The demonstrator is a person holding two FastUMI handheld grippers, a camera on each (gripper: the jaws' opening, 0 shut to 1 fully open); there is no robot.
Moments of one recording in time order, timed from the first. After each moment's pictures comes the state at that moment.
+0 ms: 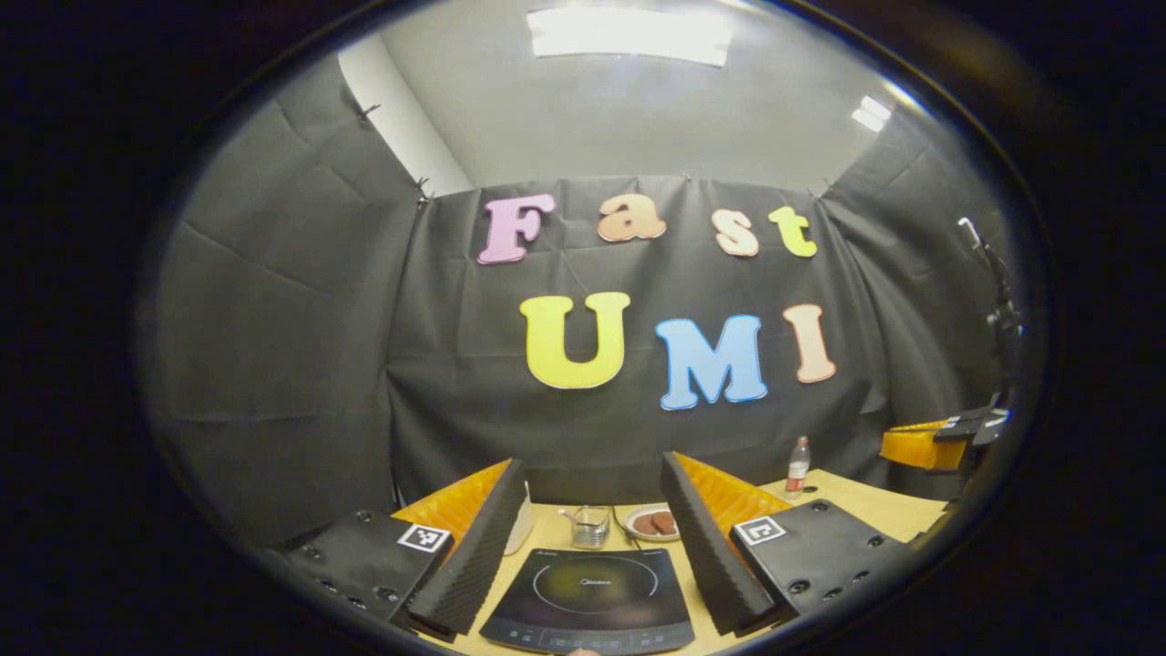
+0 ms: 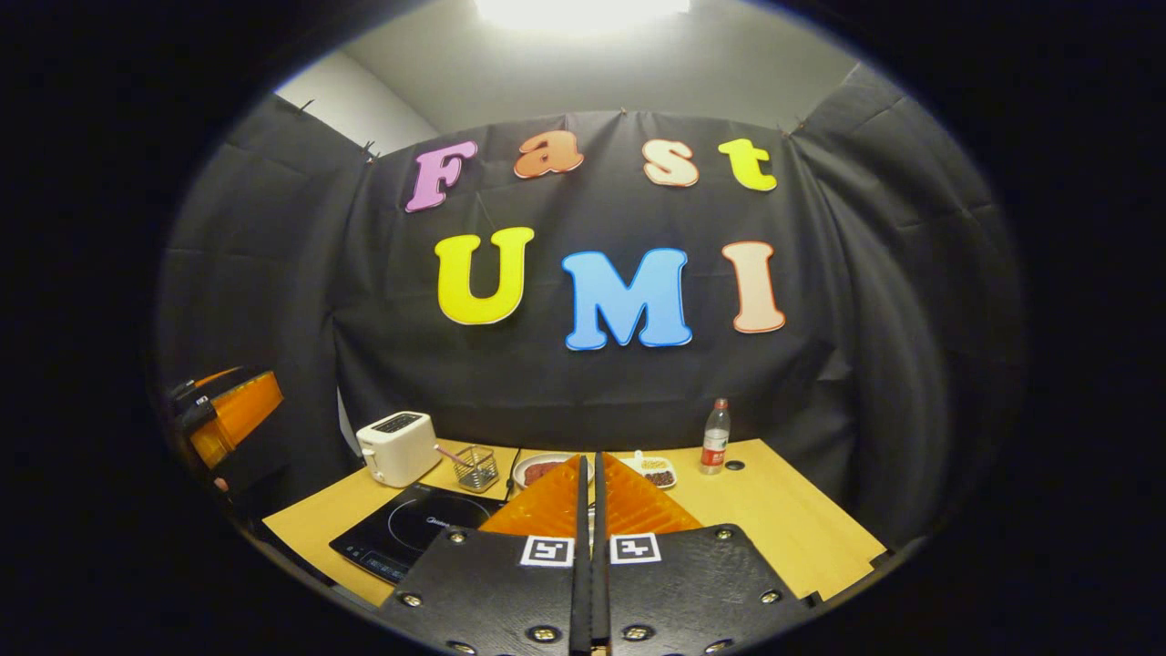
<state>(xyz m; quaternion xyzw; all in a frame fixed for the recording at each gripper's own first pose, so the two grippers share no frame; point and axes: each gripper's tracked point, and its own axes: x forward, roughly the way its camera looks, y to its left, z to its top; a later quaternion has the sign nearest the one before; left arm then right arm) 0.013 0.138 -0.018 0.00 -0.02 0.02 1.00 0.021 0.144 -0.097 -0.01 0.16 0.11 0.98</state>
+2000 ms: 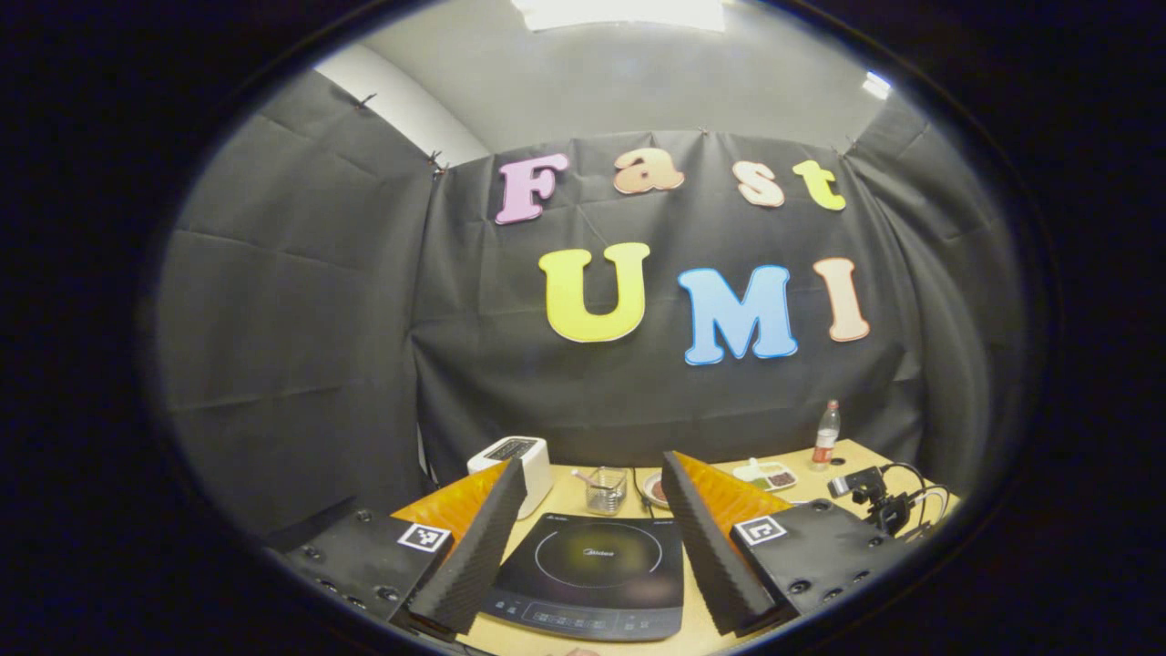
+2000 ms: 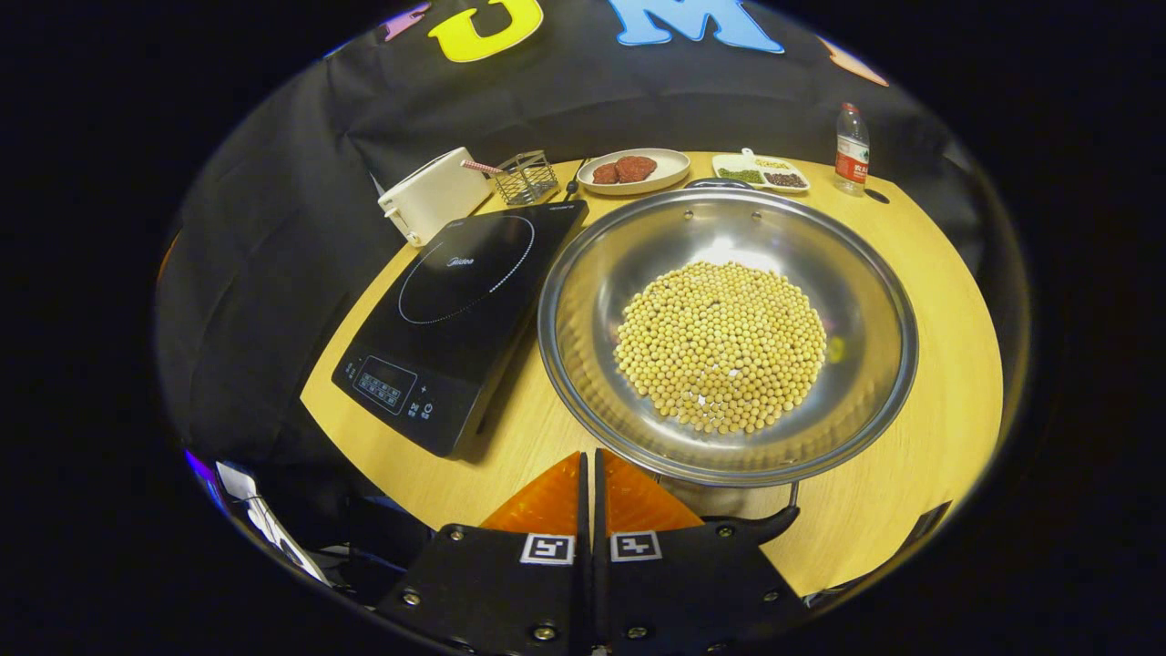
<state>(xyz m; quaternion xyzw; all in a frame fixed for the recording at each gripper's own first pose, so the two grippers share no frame) 0.030 0.087 -0.060 0.02 0.06 0.07 1.00 -0.045 0.157 -0.376 0.01 0.56 0.23 0.79</state>
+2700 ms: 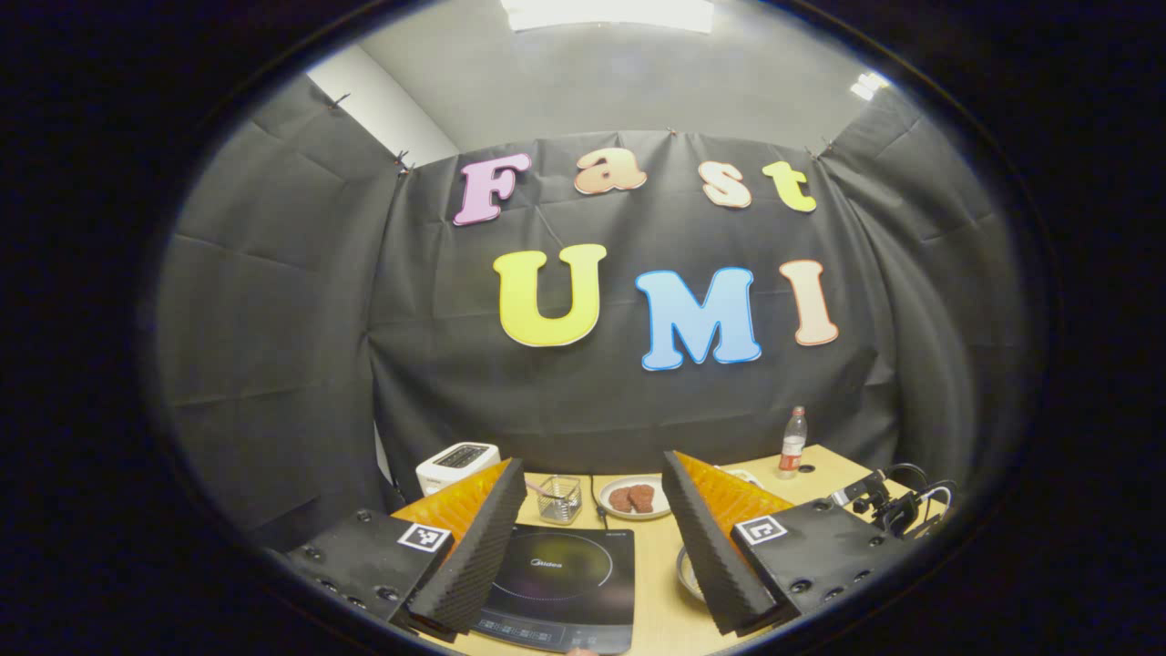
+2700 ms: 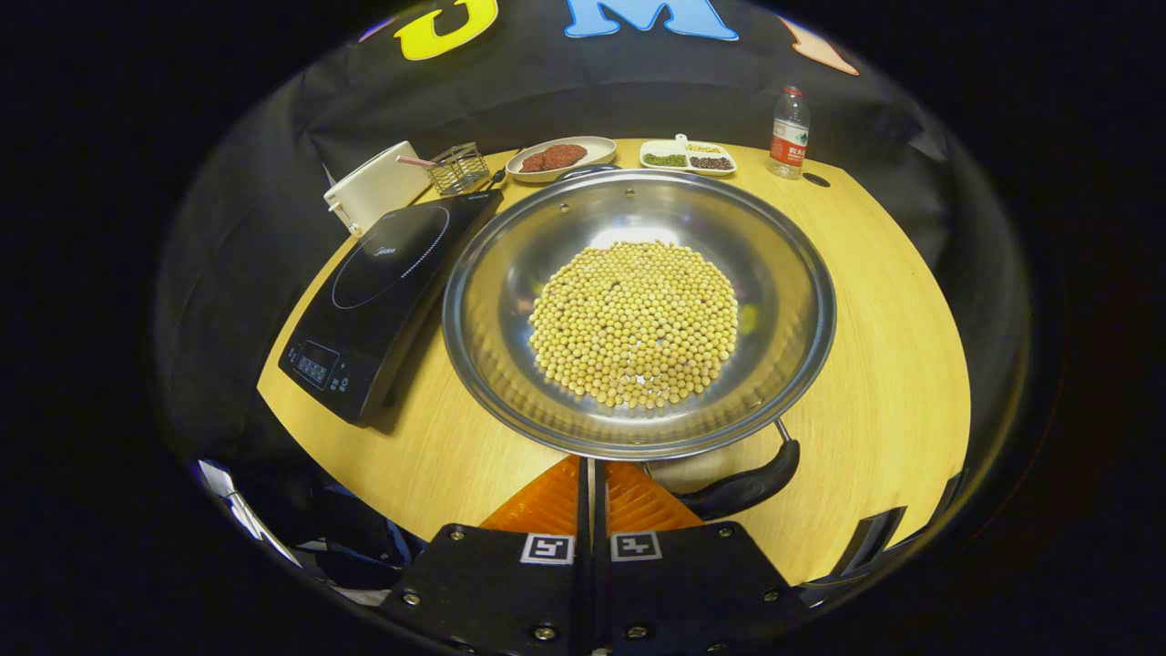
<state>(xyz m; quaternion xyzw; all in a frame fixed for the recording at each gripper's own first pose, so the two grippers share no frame) 0.068 0.024 -0.063 0.01 0.05 0.03 1.00 -0.030 0.067 -0.388 -0.02 0.58 0.17 0.79</state>
